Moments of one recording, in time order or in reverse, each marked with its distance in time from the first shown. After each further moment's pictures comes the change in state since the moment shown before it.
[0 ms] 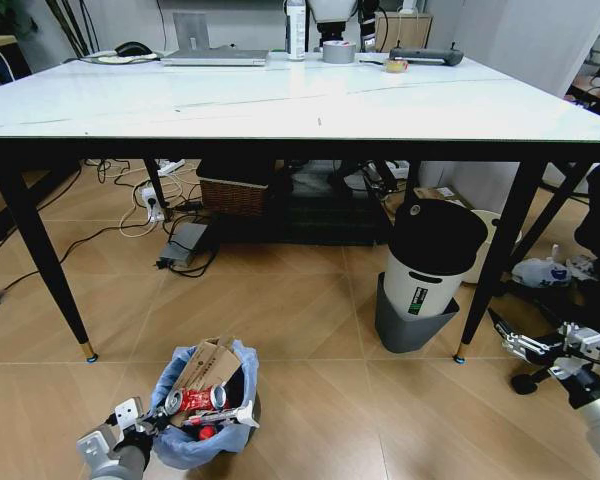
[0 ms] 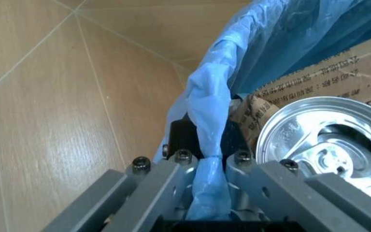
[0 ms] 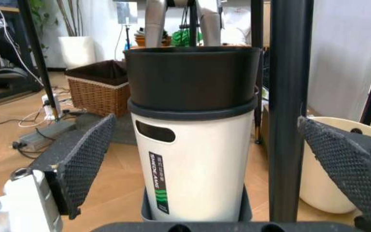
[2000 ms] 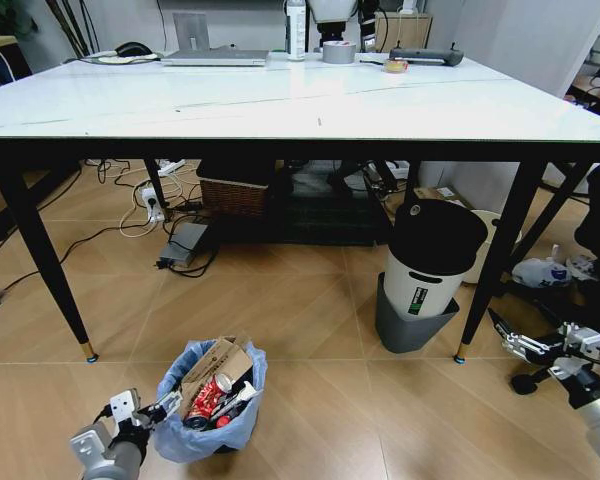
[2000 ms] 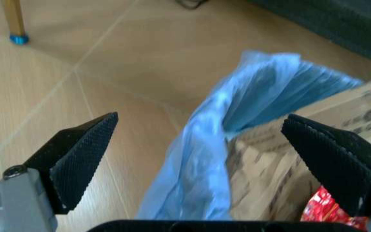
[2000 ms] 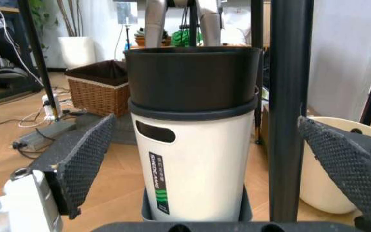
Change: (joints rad) left arm 0.039 -0.009 -0.033 -0.068 0.130 -0.062 0.055; right arm 0.000 0.000 0.000 0.000 0.000 0.000 0.000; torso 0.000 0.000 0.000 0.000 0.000
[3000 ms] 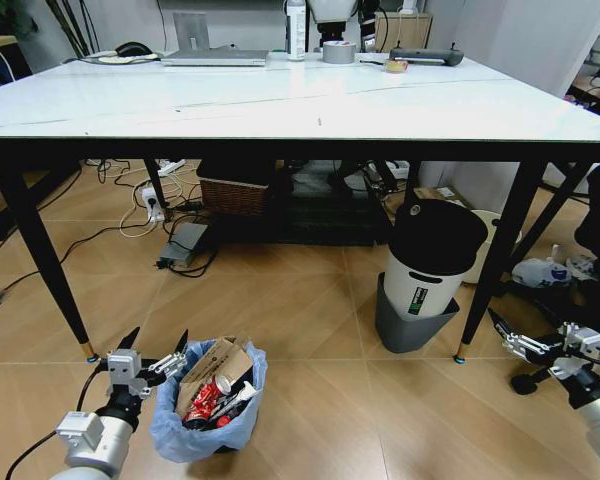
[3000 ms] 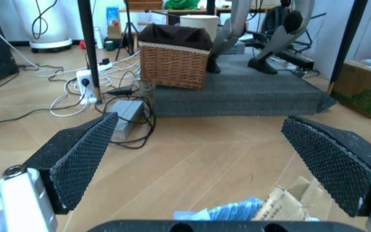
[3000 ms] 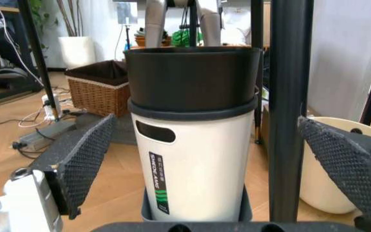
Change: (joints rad) left arm 0.010 0.024 -0.056 -0.097 0.380 -0.255 0.265; right arm 0.000 0.000 0.000 0.000 0.000 0.000 0.000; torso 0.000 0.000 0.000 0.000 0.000
